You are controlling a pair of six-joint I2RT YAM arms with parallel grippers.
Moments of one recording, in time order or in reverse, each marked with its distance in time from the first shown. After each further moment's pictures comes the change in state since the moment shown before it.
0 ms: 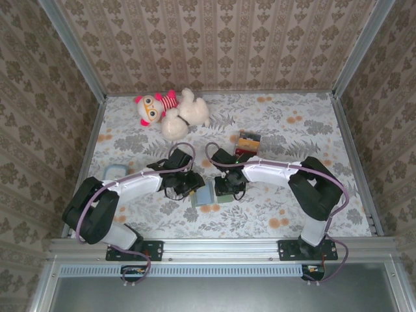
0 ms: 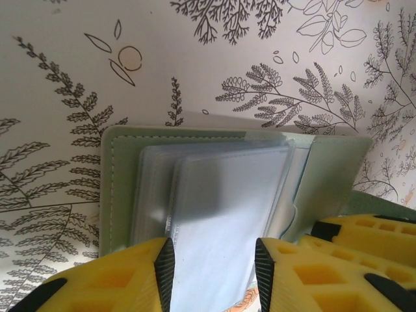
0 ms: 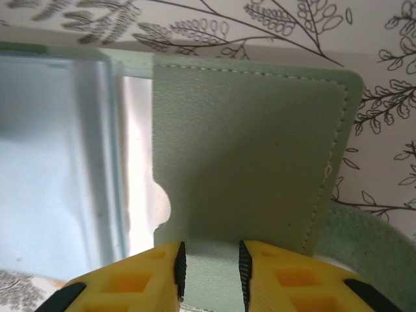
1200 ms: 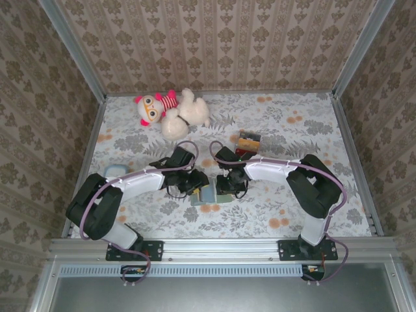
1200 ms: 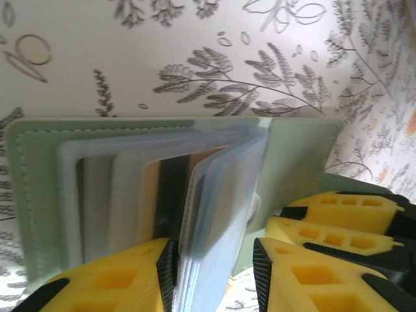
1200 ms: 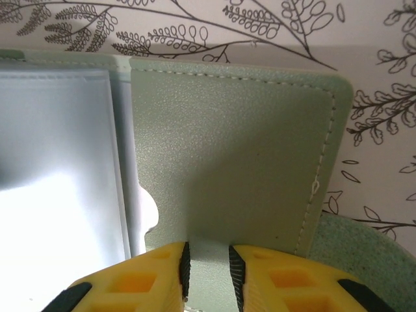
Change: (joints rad) left arm -0.003 0.040 0.022 0.068 0.101 0.030; right arm -0.044 0.009 -0.024 0.044 -0.086 0.015
